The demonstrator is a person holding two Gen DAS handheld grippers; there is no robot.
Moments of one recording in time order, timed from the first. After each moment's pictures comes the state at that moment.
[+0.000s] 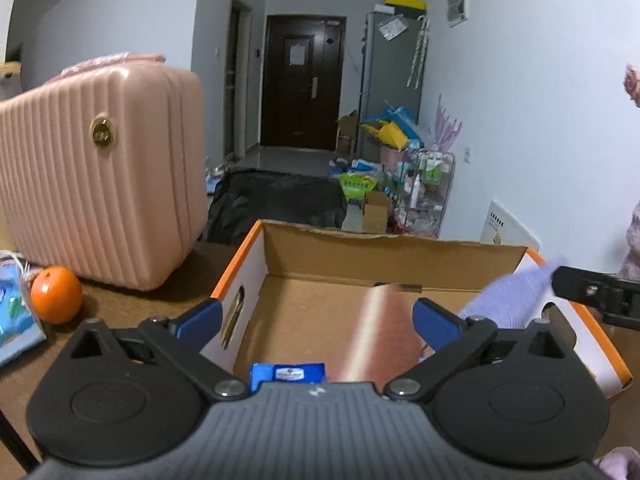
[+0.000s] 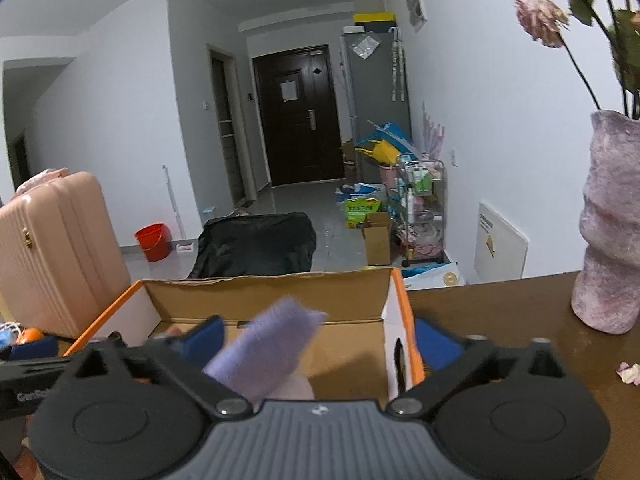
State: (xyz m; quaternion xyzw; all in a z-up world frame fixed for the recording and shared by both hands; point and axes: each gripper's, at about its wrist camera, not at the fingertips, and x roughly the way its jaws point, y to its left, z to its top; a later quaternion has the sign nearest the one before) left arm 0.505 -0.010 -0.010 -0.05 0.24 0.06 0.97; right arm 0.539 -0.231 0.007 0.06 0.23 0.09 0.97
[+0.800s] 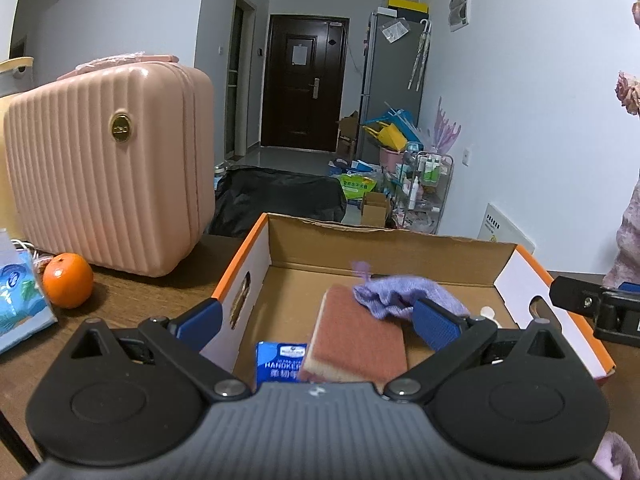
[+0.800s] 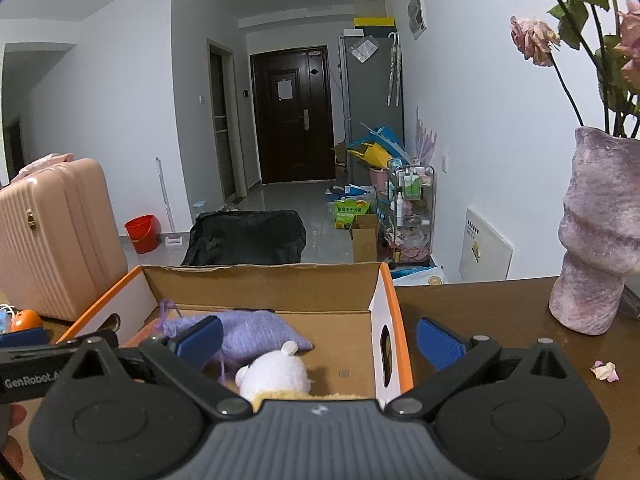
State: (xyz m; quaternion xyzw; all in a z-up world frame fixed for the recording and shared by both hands) left arm 0.481 -0.007 -0.006 -0.06 0.24 0.06 0.97; right arm 0.515 -0.225 0.008 0.03 0.23 0.08 0.97
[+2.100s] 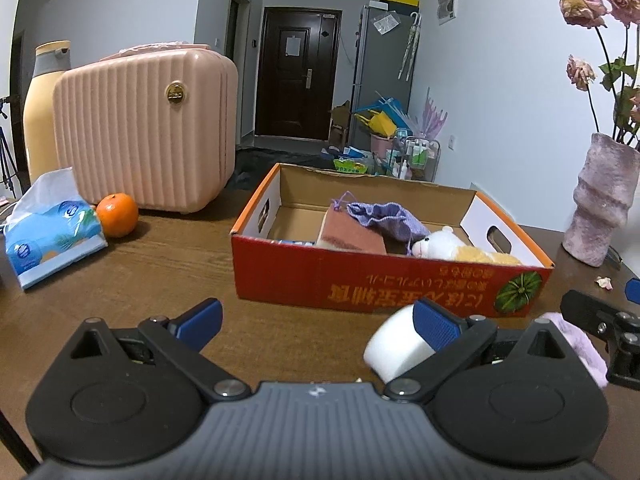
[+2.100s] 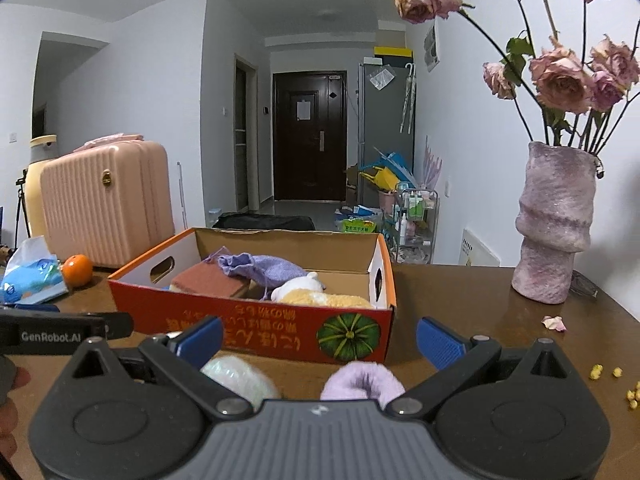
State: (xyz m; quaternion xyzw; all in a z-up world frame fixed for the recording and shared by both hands) left arm 0.358 -0.012 -0.016 -0.06 0.25 0.04 0.97; right arm 0.353 -0.232 -0.008 -0.01 0.19 0.10 0.98
